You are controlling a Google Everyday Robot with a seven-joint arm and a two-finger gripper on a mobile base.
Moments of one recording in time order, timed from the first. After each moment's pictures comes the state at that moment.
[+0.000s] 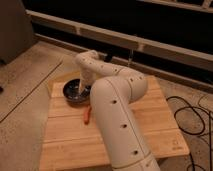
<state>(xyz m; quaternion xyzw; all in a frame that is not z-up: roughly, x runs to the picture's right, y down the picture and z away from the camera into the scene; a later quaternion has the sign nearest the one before) -0.113 0.023 0.965 -0.32 0.20 0.60 0.71</state>
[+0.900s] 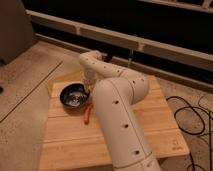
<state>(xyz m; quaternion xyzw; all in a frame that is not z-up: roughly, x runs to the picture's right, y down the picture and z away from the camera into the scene) -0.110 0.008 0.963 -0.32 0.17 0.59 0.73</state>
